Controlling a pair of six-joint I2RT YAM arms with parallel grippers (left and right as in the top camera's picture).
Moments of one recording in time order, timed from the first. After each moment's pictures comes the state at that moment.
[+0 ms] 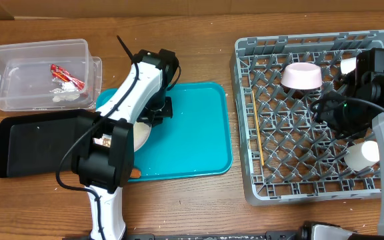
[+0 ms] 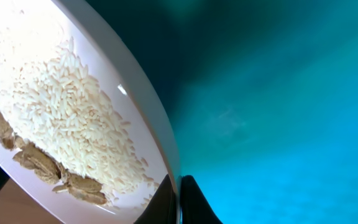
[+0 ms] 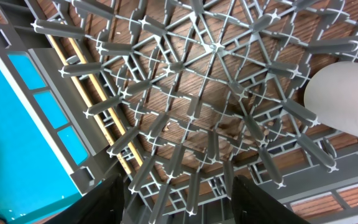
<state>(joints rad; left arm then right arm) -0.32 2.12 1.68 -1.36 -0.14 -0.46 -0.14 1.44 1.49 -1.42 -0.09 0.30</state>
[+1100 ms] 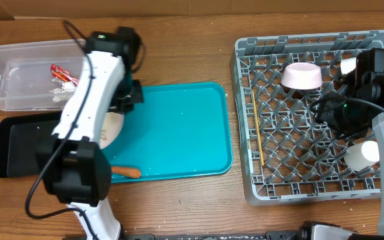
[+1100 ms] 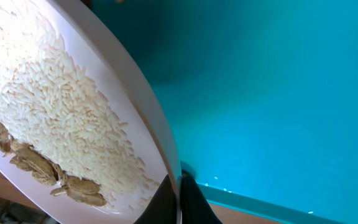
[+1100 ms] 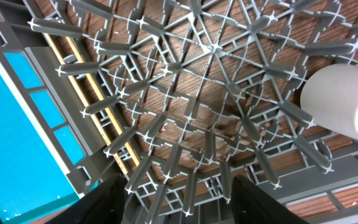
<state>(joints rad) -0.14 1.96 1.81 -1.54 -0.14 -0.41 -0.13 1.44 1.49 -1.42 -0.08 0.29</state>
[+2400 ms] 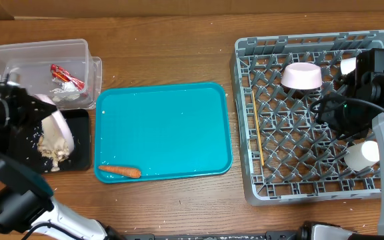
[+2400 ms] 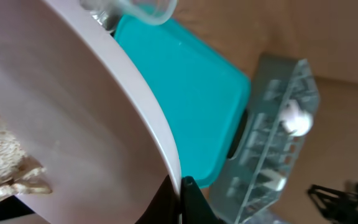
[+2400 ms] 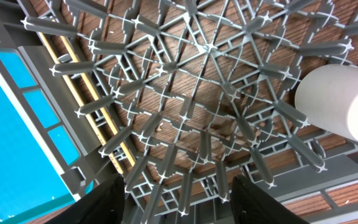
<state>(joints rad) 0.74 1.95 1.81 -1.61 0.81 0.26 -0.14 1.44 1.49 -1.43 -0.07 0.28</state>
